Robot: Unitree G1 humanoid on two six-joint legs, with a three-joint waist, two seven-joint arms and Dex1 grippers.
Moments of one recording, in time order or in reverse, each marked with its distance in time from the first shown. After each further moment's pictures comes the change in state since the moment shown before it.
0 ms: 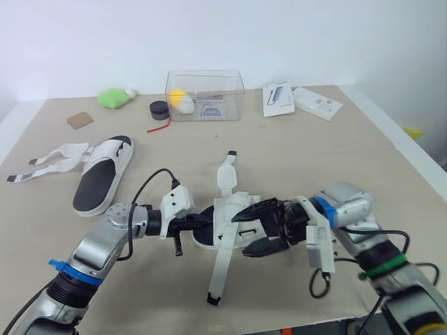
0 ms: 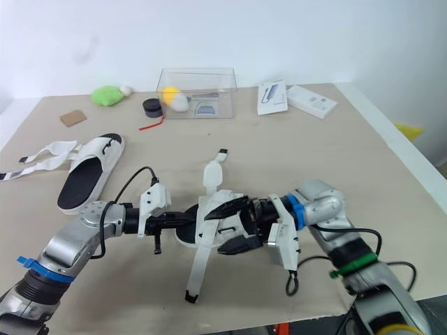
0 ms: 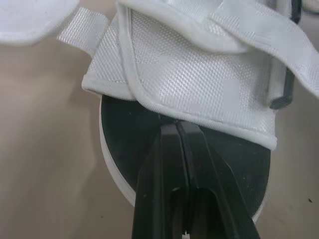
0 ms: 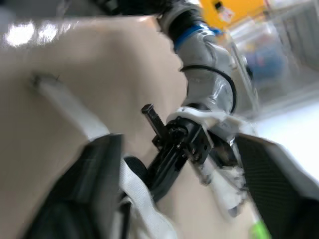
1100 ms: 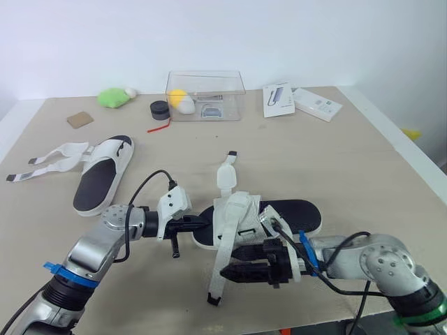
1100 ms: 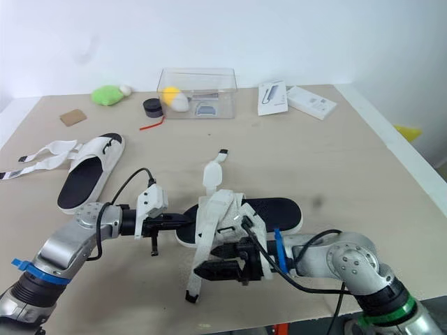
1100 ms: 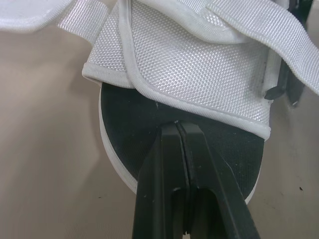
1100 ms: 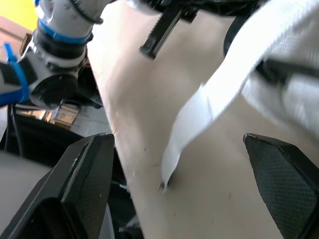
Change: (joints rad) left arm 0.004 0.005 0.013 -0.008 -0.009 0.028 -0.002; right arm 0.170 0.013 -0.125 -0.436 1.008 1.890 -1.007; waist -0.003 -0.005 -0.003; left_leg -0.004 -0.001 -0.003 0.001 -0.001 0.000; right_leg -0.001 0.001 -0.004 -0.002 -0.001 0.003
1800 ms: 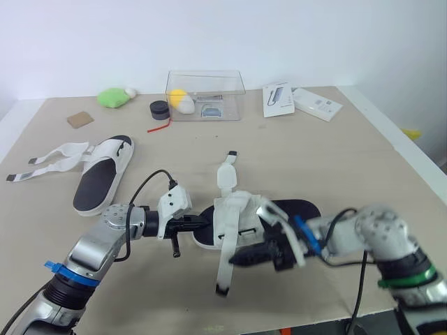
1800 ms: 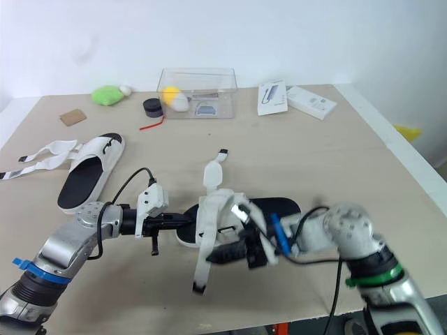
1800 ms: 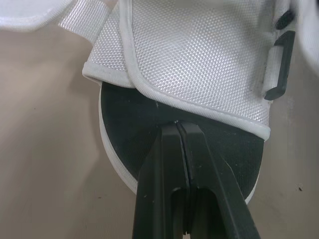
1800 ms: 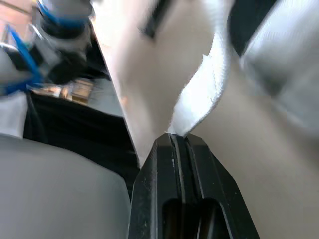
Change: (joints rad) left arm -0.004 -0.007 0.001 0.006 -0.001 0.006 0.003; right arm -0.298 -0.002 -0.039 0.287 0.144 0.312 0.059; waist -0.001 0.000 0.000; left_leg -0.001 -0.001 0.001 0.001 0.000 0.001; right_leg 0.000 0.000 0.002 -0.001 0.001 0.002
